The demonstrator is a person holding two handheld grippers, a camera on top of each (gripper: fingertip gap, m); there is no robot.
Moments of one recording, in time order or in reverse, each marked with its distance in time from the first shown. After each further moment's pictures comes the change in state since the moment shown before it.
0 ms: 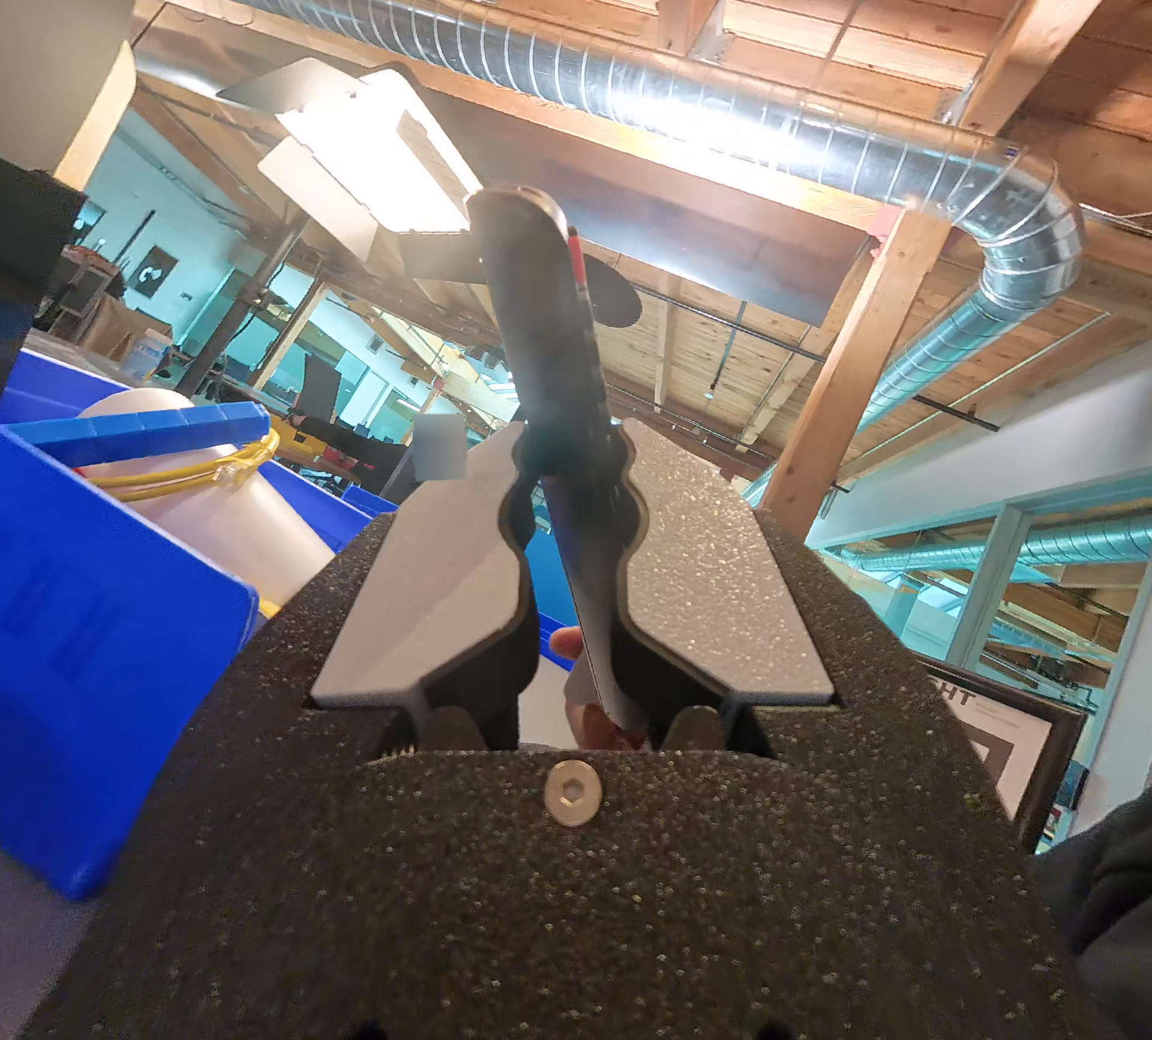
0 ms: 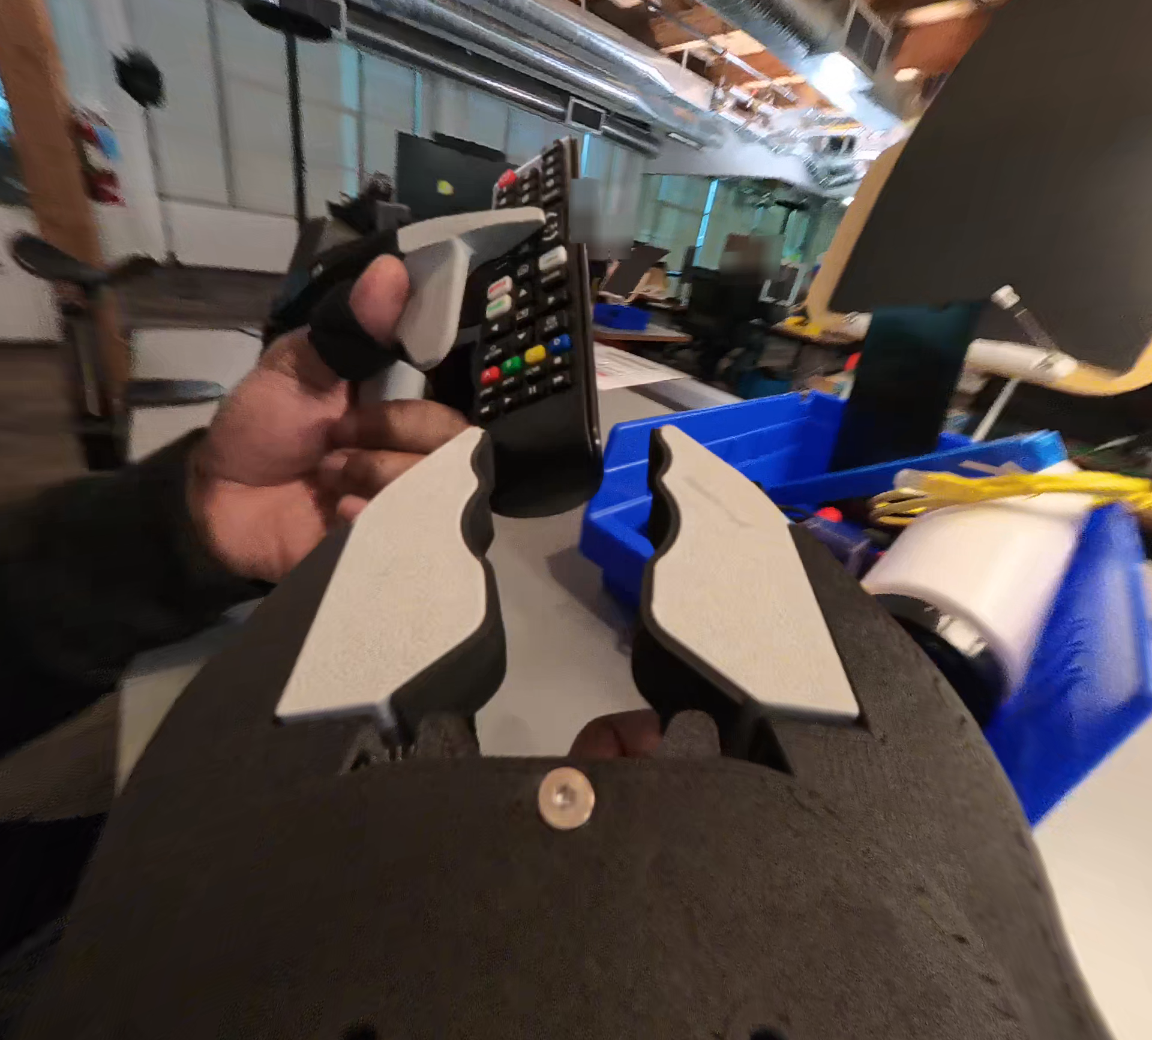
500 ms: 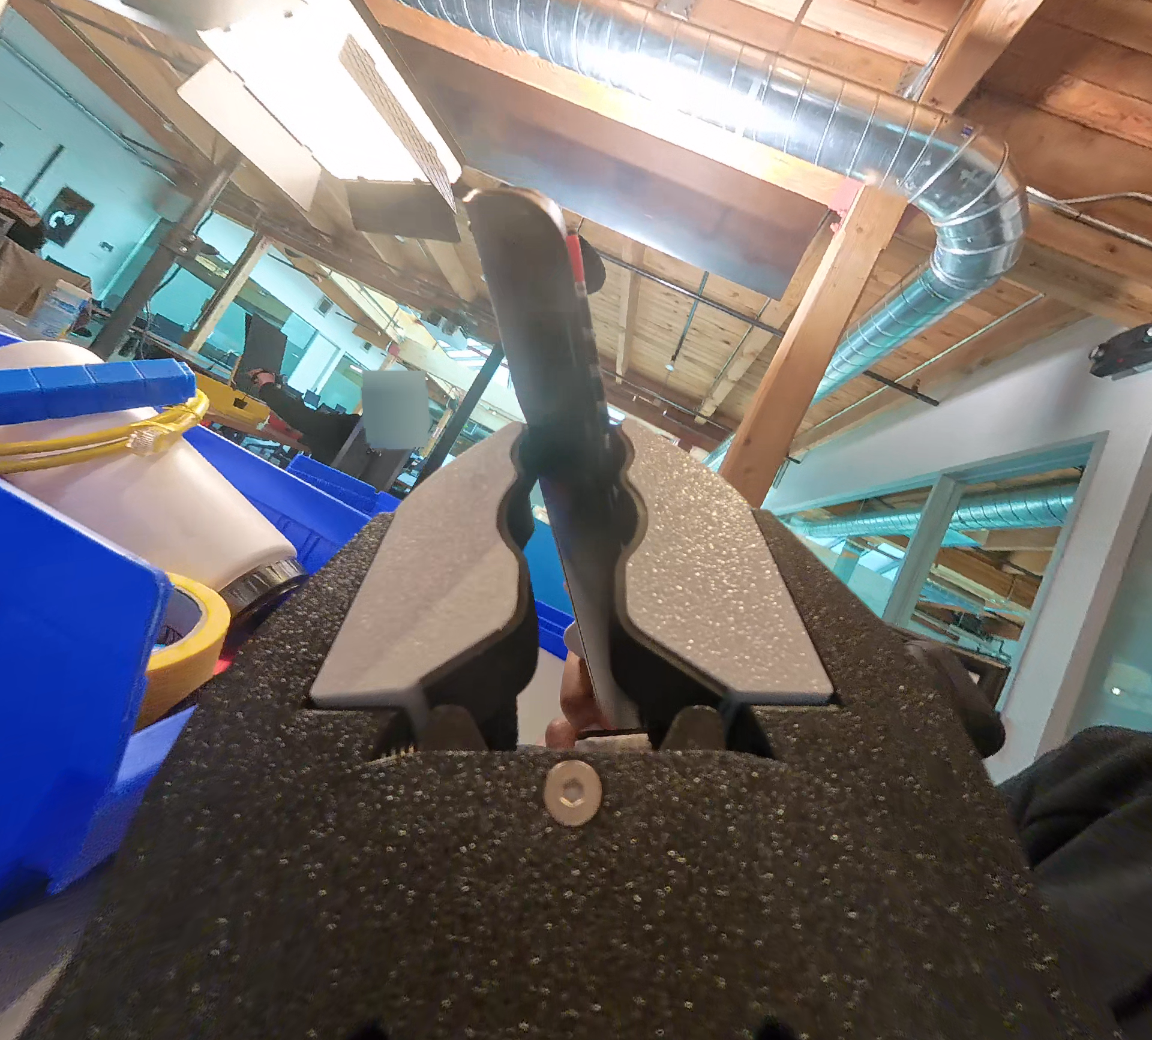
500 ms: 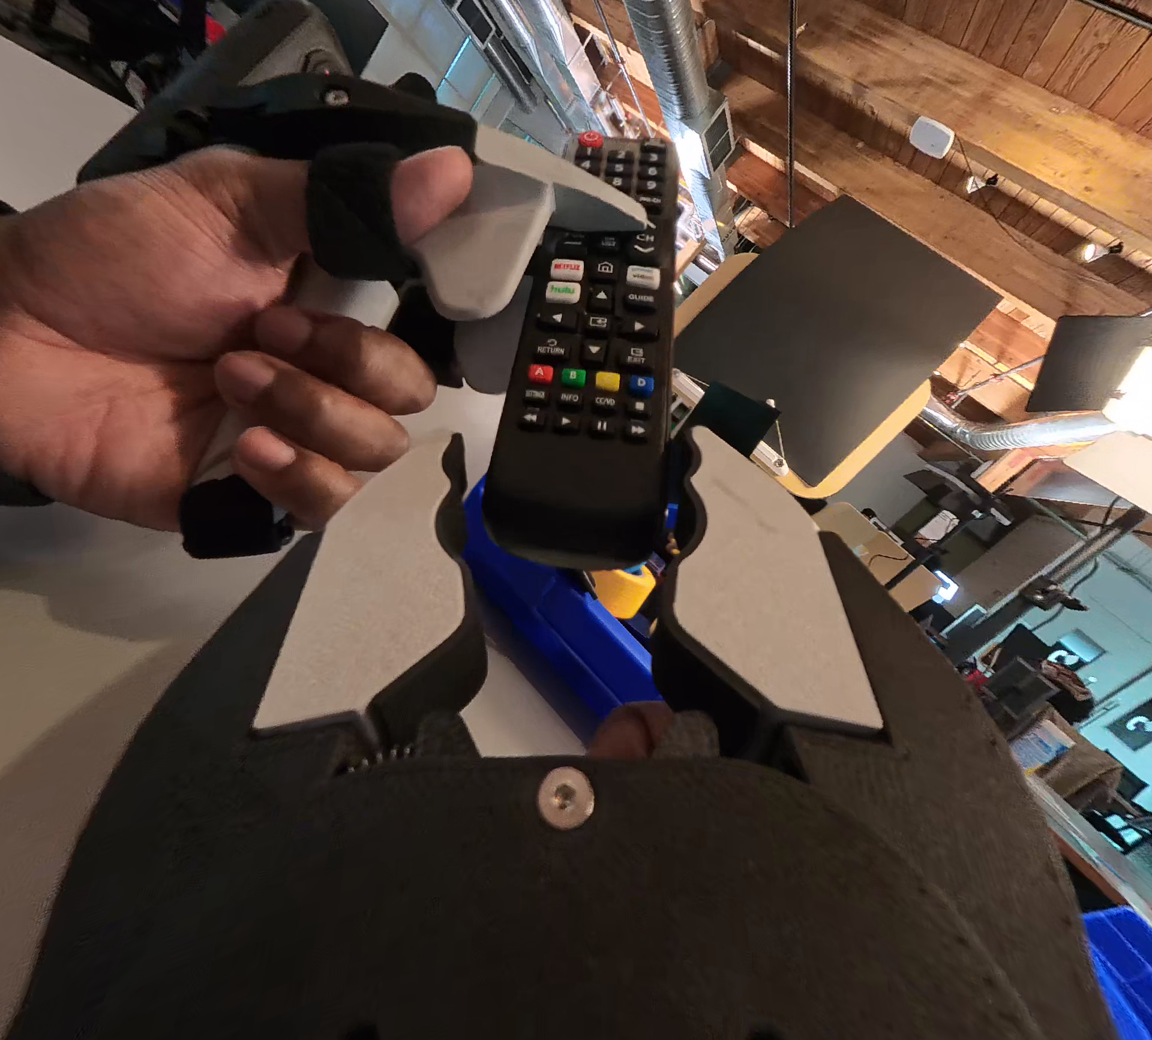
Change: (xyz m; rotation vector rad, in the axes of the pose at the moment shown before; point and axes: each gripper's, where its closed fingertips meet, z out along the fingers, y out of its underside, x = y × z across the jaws) left arm 0.010 0.017 0.006 -0.062 0.066 -0.047; right arm -0.011 0.004 0.006 -0.079 0.230 -0.559
